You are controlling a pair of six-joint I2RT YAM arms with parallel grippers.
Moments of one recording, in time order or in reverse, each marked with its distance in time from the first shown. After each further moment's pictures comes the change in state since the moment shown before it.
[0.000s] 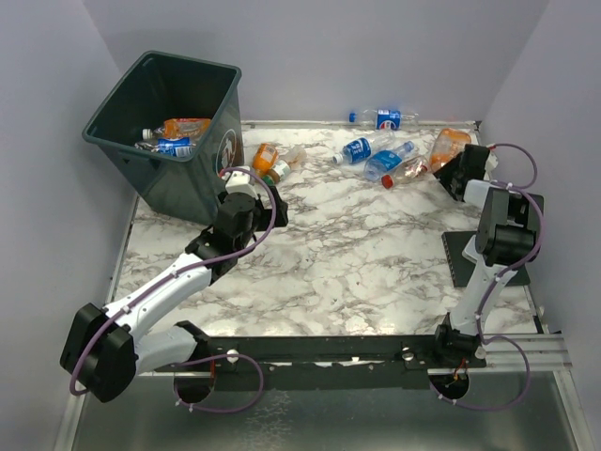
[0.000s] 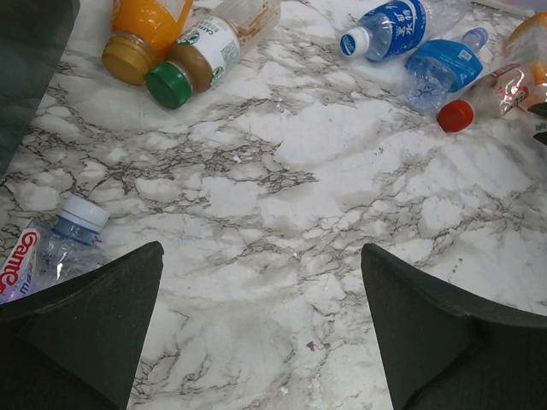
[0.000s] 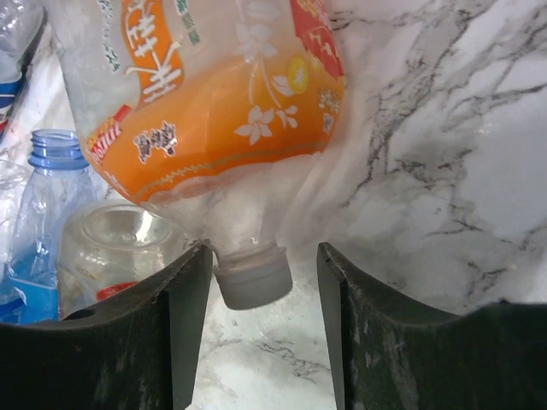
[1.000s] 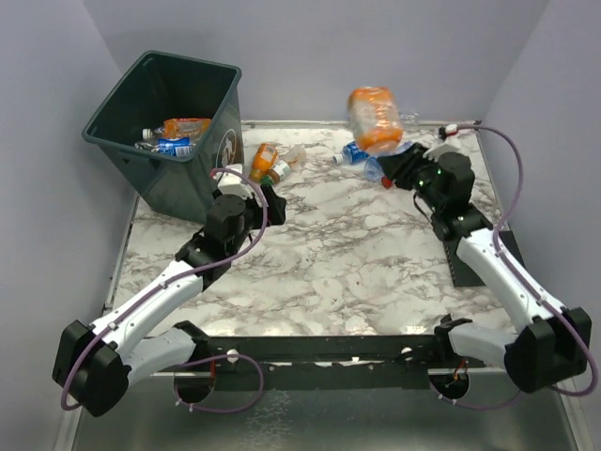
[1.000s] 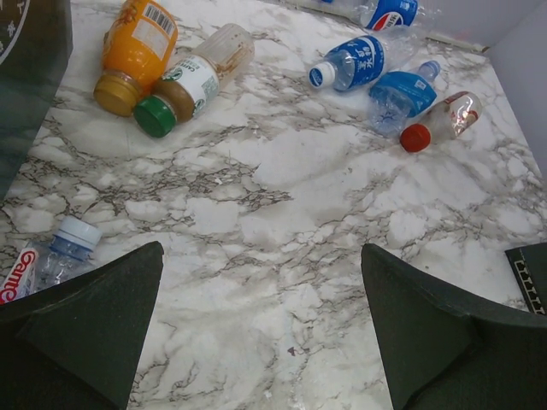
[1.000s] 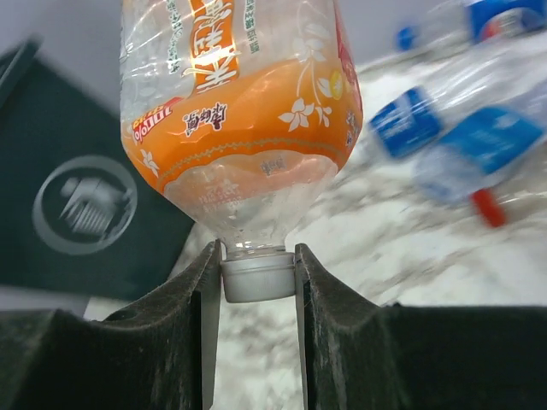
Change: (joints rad) left arm 0.000 -0.076 0.000 0.003 0.021 -0.001; right arm 0.412 -0.773 -0.263 0.004 -0.061 -0.079
